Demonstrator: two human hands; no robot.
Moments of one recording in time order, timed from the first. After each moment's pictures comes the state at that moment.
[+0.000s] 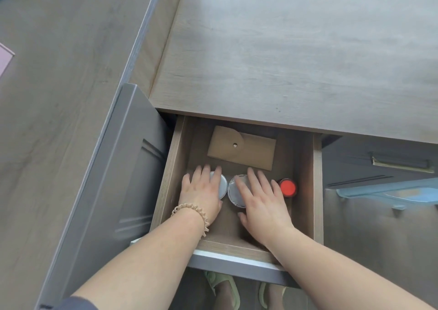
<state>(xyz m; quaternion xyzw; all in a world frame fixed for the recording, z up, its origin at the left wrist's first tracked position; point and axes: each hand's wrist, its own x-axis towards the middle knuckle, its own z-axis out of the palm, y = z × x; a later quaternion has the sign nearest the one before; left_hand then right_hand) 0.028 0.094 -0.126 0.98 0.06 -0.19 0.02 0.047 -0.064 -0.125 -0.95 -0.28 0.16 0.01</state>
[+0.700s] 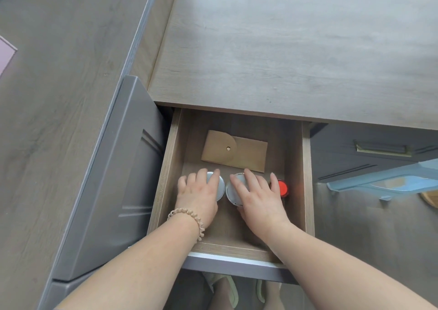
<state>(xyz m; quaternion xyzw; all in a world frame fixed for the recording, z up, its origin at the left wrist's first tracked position) -0.004 0.089 -0.113 0.99 0.05 -0.15 0.03 0.023 -0.071 -0.131 -0.96 -0.27 0.09 -0.01</state>
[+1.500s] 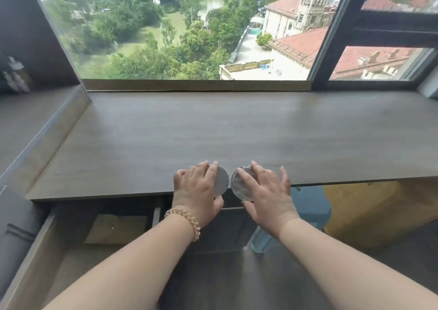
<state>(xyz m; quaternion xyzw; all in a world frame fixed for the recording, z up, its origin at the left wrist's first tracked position) 0.106 -0.223 0.097 0.99 -0.07 0.11 0.08 0.110 -0.404 0.085 -0.97 -0.17 -0.16 0.02</state>
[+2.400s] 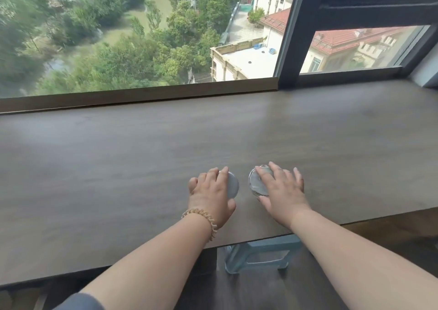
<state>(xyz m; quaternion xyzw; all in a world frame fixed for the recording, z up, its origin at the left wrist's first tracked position) 0.317 -0.466 0.055 0.99 -0.07 -0.01 0.11 0.319 -0.648 0.056 -1.00 -0.06 0.01 0.01</state>
